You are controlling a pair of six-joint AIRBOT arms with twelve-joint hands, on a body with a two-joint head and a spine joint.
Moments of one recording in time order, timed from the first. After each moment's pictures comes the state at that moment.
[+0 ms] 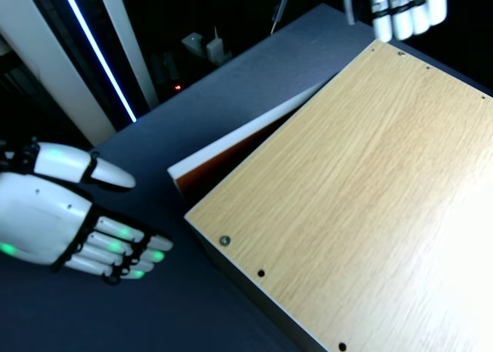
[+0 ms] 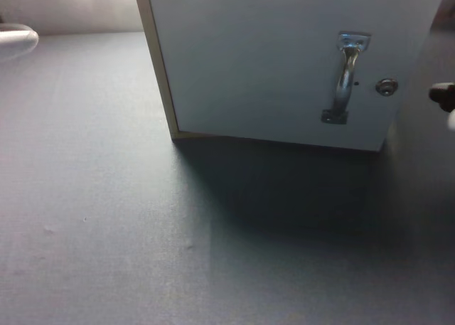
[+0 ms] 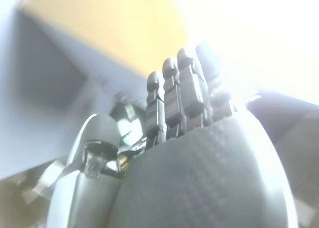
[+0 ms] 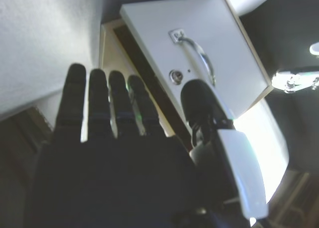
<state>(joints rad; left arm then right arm) 0.30 -0.73 1.41 1.01 -0.83 0.41 -0.55 -0.68 0.95 -0.07 0.14 0.10</state>
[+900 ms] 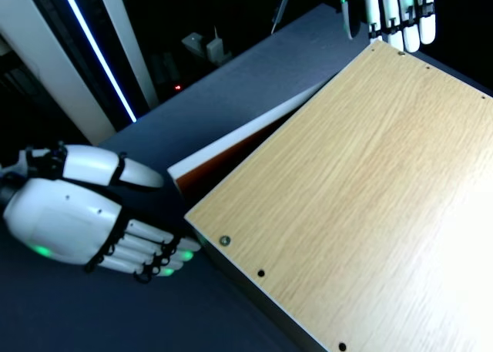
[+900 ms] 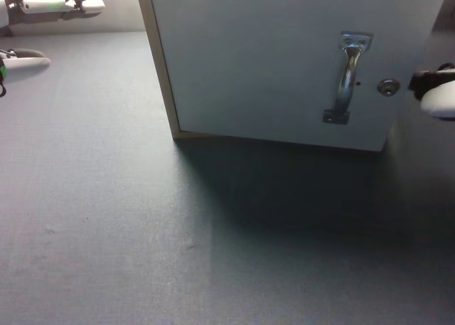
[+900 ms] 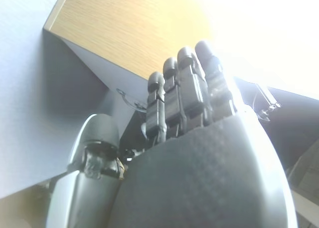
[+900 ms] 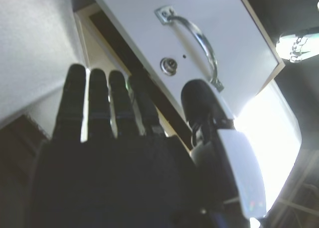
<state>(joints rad) 0.30 -0.76 1.41 1.08 -0.78 0.44 -0.50 -0.76 0.98 0.01 0.12 0.10</state>
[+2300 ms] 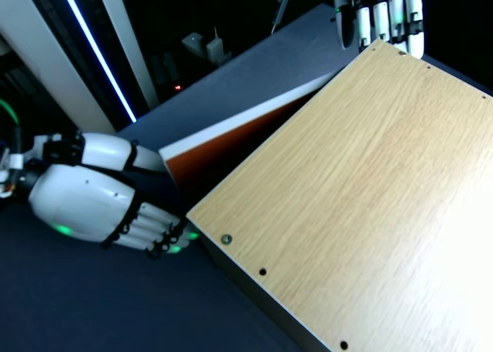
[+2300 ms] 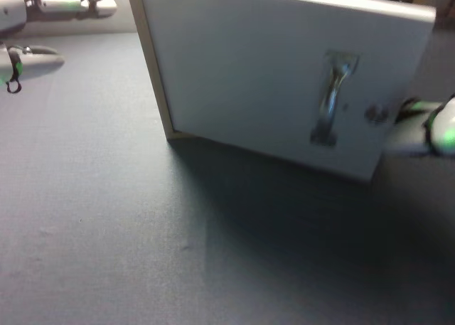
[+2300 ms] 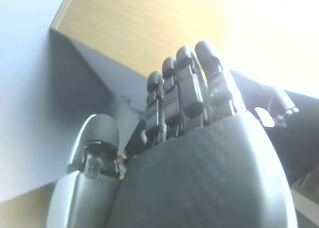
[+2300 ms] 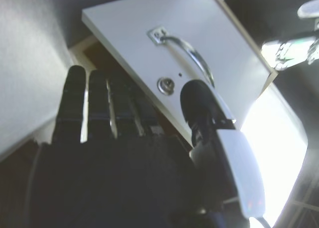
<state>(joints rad) 0.23 -0.78 1.39 1.20 -0.73 0.32 -0.50 -0.82 0.92 0.00 0.07 0.10</state>
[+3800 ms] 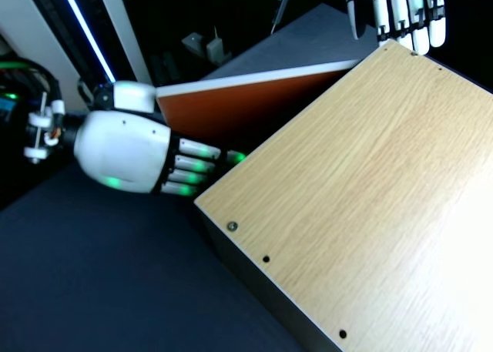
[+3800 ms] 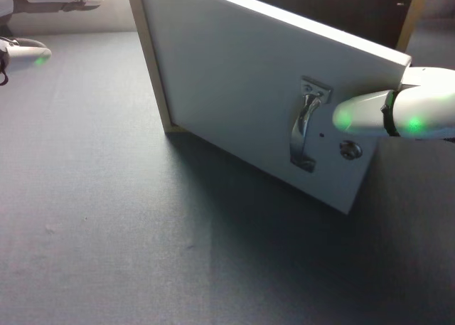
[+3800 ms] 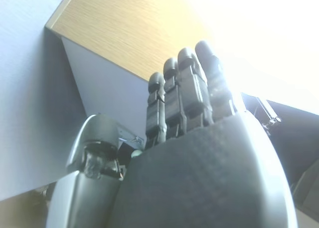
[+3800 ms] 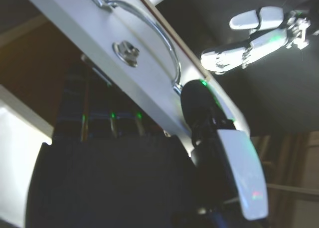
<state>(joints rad) 0.15 -0.76 1.39 1.34 -0.67 0.23 -0.46 -0.85 0.90 -0.12 0.29 0.10</state>
